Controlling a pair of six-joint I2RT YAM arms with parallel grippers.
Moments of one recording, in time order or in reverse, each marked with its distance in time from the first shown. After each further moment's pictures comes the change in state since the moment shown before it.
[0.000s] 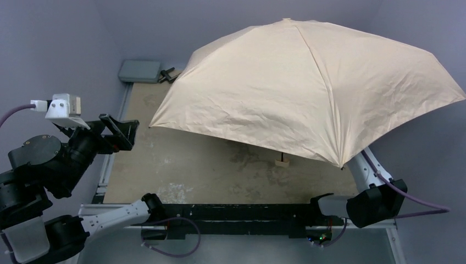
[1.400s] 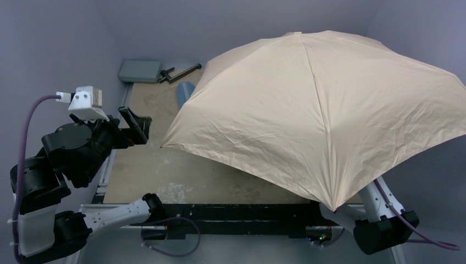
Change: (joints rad) left arm 0.000 0.064 -0.027 -0.013 -0.041 -0.083; right arm -0.006 -0.242 -0.148 -0.089 0.052 -0.152
